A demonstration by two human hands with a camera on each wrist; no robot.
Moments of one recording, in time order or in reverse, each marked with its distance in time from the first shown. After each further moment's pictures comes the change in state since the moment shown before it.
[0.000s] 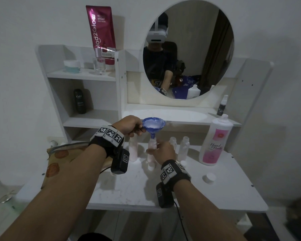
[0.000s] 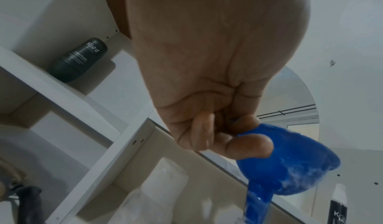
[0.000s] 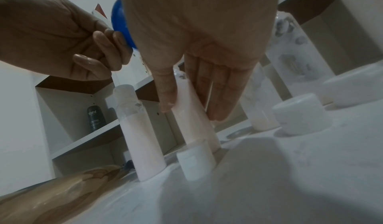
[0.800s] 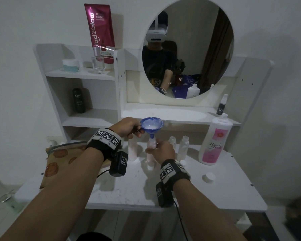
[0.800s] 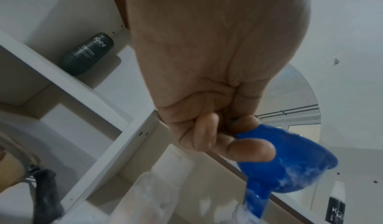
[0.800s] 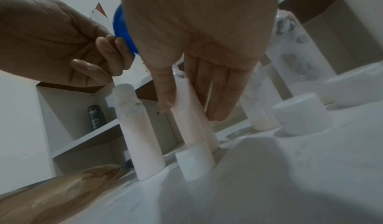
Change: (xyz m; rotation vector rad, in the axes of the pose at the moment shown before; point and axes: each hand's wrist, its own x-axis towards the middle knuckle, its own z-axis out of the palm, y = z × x) left_hand -0.008 -0.006 0.002 -0.030 0.007 0.015; right_hand 0.005 0.005 0.004 0.015 -0.001 -0.005
